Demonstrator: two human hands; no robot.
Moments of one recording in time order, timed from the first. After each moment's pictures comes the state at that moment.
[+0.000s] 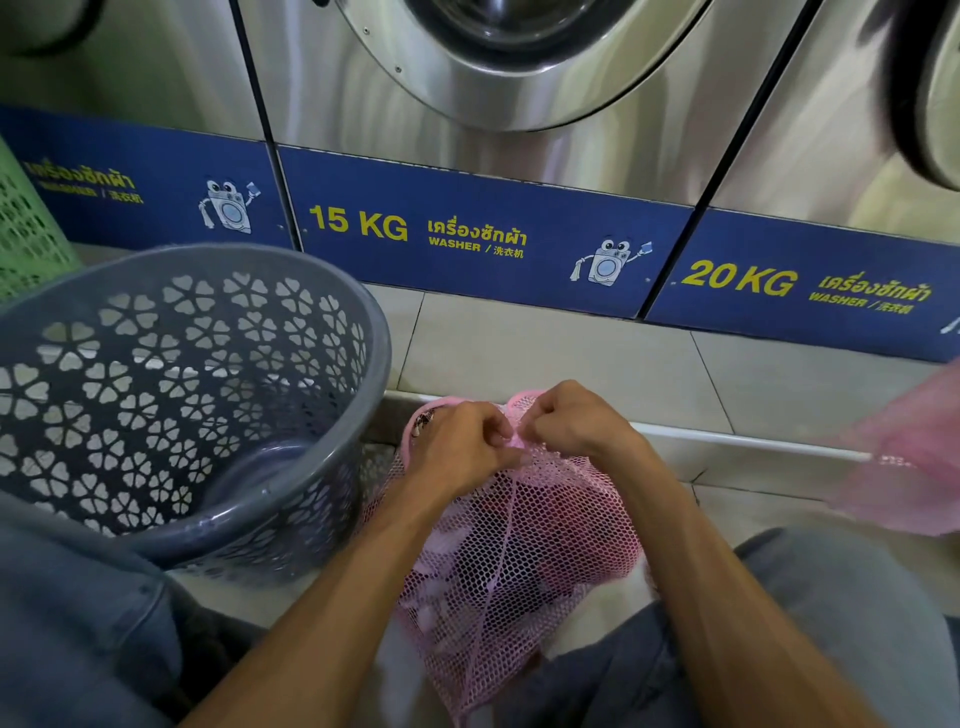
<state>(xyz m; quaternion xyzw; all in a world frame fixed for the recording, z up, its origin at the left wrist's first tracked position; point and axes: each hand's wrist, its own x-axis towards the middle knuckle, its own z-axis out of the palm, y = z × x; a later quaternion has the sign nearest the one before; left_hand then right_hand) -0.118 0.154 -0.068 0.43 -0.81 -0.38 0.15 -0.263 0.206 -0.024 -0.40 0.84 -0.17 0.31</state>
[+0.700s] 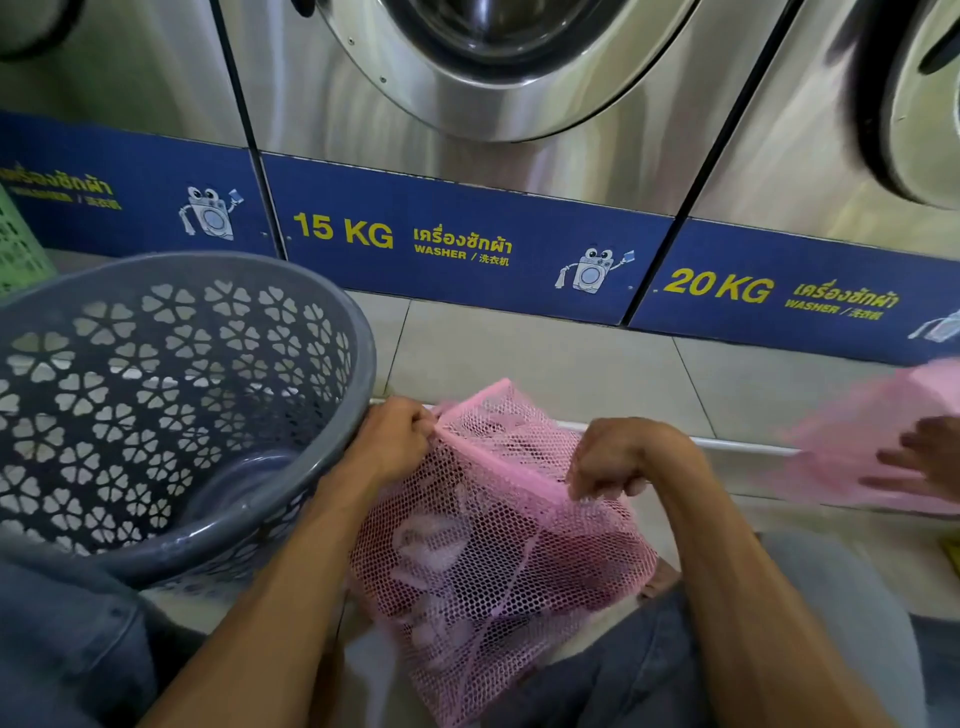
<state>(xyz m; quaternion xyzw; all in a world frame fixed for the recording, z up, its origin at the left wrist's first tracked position) -0.087 0.112 -0.072 0.49 -0.78 -0.37 0.14 -0.306 0.238 -0.009 -0.43 0.81 0.13 0.38</state>
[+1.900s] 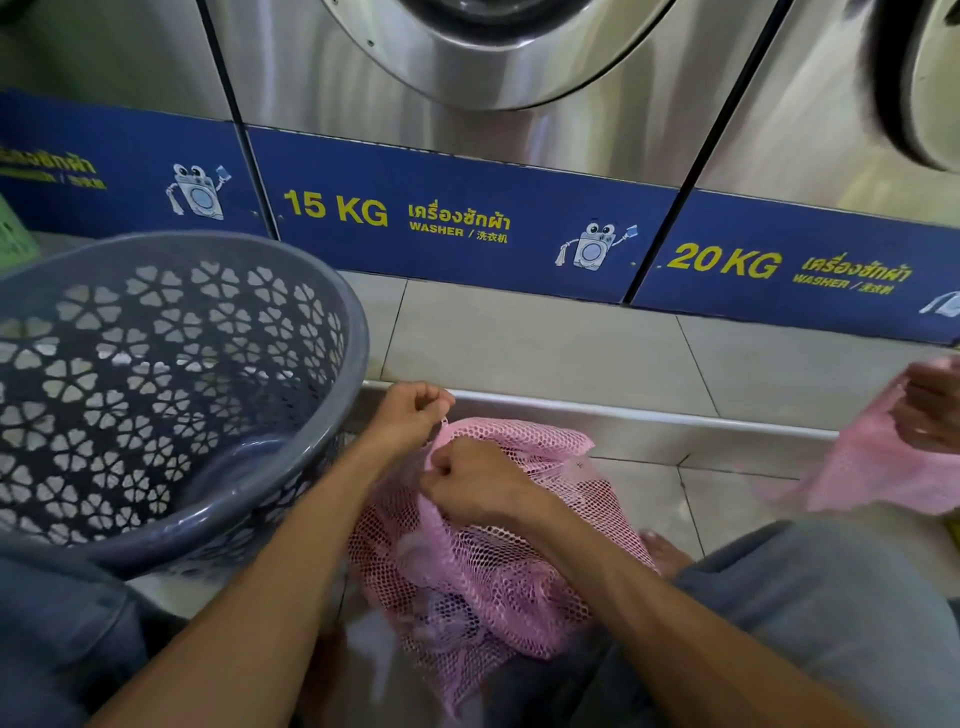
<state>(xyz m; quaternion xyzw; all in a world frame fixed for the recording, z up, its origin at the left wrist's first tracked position) -0.111 0.105 -0.104 0.45 -0.66 -0.56 0.22 -0.181 0.222 -0.057 -0.56 0.75 -0.11 0.34</state>
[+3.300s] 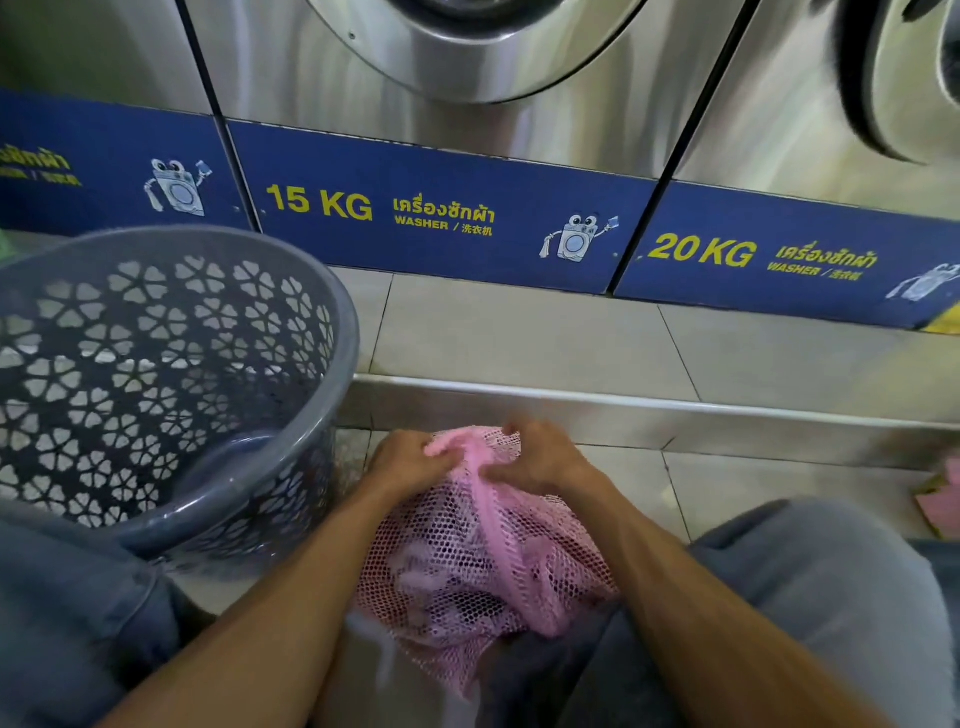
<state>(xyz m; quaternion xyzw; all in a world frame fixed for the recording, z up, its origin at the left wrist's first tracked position) -0.097 0.141 -0.140 0.50 -0.76 -0.42 0.02 -0.261 0.238 -0.107 -0.44 0.85 -0.04 0.28</state>
